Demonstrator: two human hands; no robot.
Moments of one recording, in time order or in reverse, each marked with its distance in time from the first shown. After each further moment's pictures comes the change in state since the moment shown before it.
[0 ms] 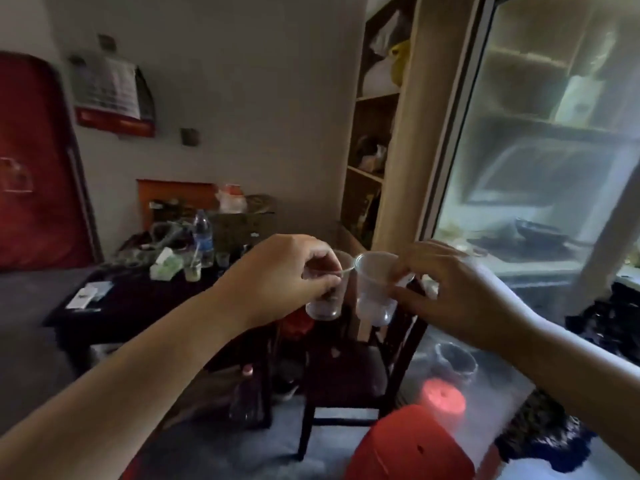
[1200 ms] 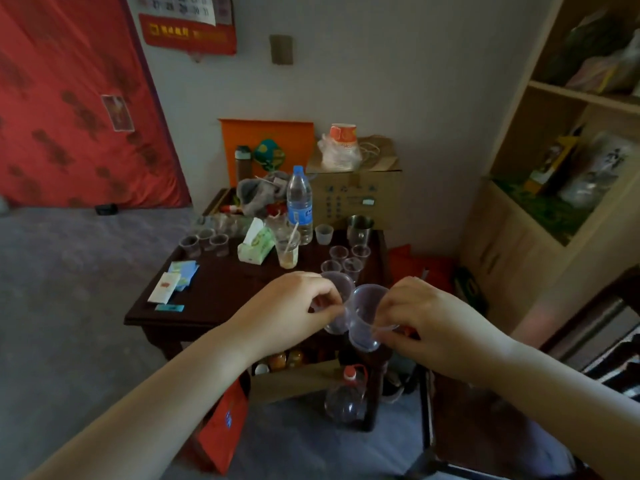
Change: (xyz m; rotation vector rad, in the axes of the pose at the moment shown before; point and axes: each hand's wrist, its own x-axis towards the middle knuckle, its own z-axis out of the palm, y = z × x) left_hand 0.073 -0.503 0.010 -0.017 -0.192 -0.406; right_hand 0.337 0.138 0.429 0.290 -0.378 -0.225
